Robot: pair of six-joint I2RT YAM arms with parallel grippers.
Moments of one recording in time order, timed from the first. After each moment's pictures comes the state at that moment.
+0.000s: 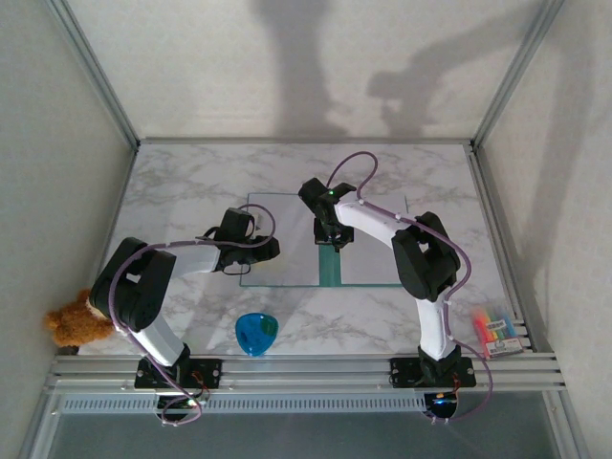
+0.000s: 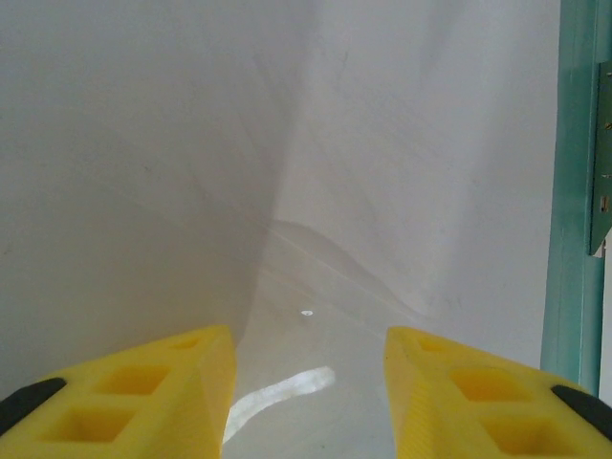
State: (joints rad) left arm -0.38 1.68 0.73 0.03 0.30 -0.61; right arm 0.70 2.03 1.57 -0.98 0.20 0.69
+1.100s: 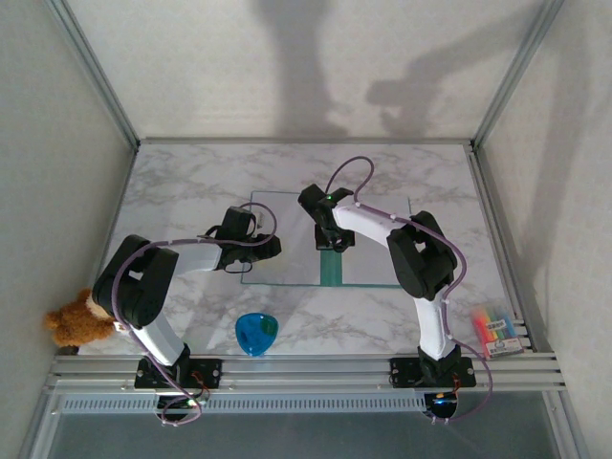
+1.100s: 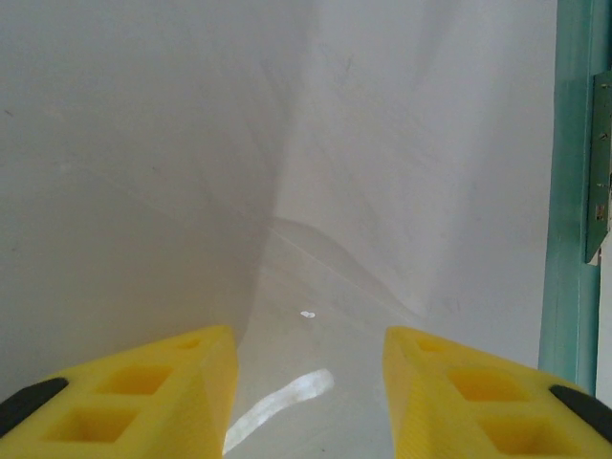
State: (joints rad) left arm -0.38 1.70 0.75 0.05 0.31 -0.61; right arm 0.71 2.05 1.52 -0.96 0.23 0.66
